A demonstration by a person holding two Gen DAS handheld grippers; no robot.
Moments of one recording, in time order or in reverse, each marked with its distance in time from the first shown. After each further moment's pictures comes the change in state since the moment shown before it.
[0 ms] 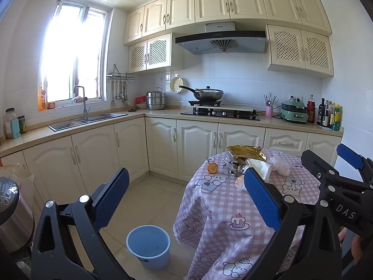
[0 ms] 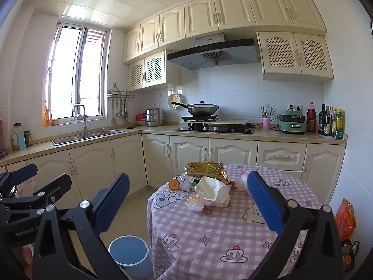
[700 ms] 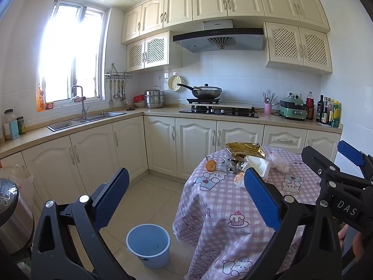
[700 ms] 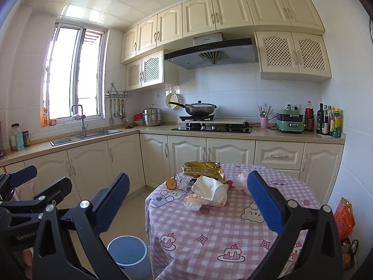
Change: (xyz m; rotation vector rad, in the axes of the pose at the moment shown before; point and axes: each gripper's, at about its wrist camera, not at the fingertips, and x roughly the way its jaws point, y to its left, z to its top) left arm -0.001 -0.001 0.001 0.017 0.015 -0.006; right arm -0.002 -0.005 0.001 0.003 0.004 -0.011
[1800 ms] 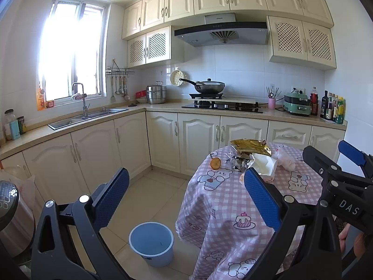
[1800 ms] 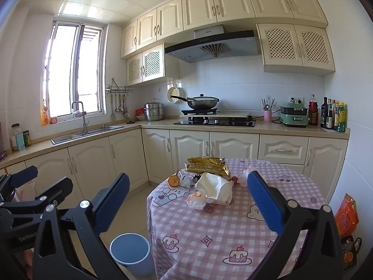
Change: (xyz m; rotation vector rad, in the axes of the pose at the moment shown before) left arm 0.022 0.000 0.007 0.013 0.039 0.021; right arm 0.029 0.001 0.002 0.013 0.045 0.017
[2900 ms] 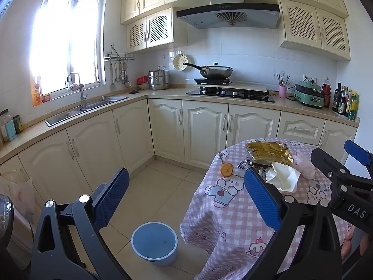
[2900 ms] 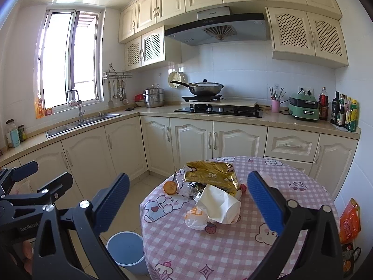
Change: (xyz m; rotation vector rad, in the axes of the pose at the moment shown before) left arm 0.093 0.001 0.044 0.003 0.114 0.031; right arm 0.105 -0.007 0.032 -0.011 0.110 0.014
